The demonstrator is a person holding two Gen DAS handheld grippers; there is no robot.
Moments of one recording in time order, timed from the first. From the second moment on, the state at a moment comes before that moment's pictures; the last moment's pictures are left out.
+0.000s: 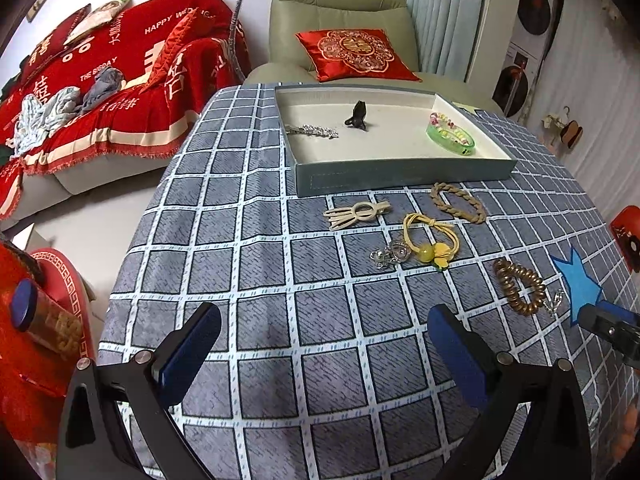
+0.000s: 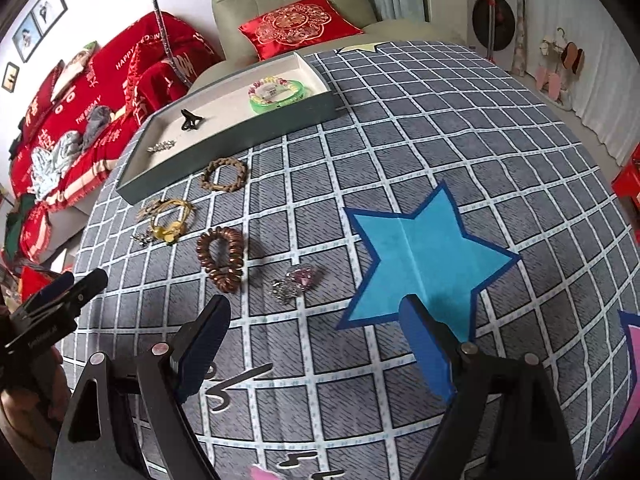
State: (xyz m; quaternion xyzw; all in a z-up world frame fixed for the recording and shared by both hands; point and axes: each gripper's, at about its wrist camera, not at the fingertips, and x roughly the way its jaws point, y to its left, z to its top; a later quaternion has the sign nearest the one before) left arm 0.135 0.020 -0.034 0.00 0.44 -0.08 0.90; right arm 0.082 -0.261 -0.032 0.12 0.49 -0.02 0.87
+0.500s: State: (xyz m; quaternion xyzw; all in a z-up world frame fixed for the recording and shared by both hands) left arm 0.165 0.001 -0.052 0.03 0.46 -0.11 0.88; right arm 0.098 -0.240 -0.051 0.09 0.50 -0.02 0.86
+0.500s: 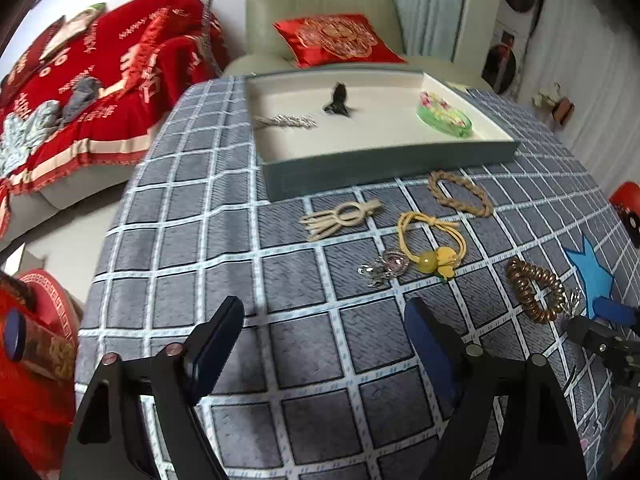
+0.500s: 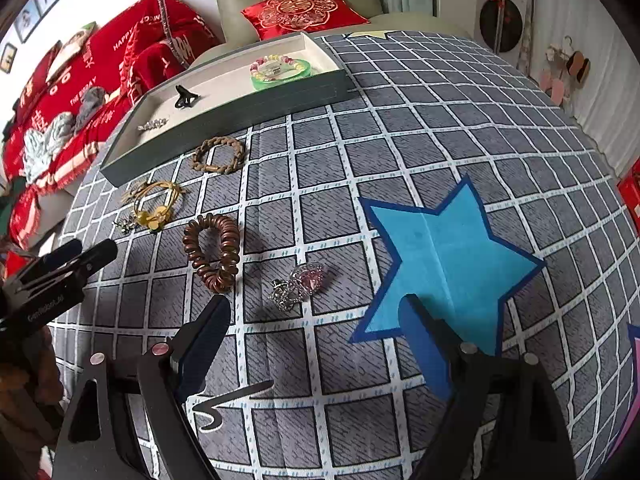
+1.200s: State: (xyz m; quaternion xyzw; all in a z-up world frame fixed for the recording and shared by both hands) left arm 0.177 -0.030 -0.053 0.07 0.44 -0.16 0.88; right arm 0.103 -0.230 -0.050 0.05 0.48 -0.03 0.87
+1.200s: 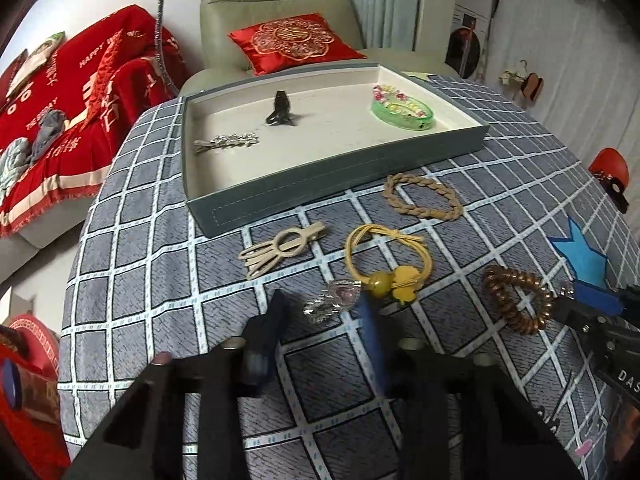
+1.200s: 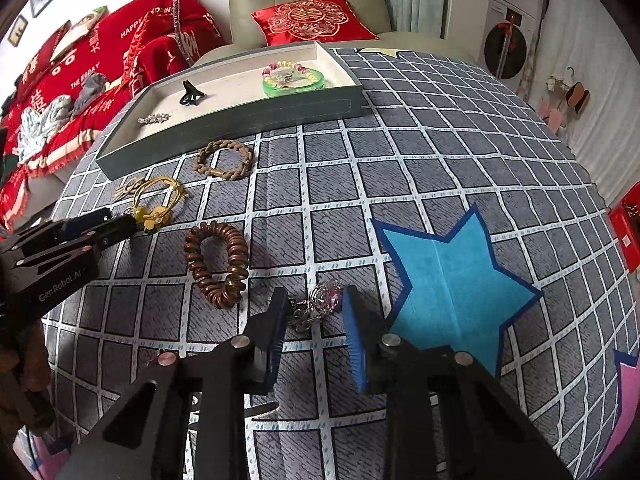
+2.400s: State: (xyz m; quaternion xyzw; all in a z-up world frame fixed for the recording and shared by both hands) left arm 0.159 0.002 0.019 -0.02 0.40 -0.19 0.90; right arm 0.099 -0.254 0.011 0.13 0.43 0.03 0.89
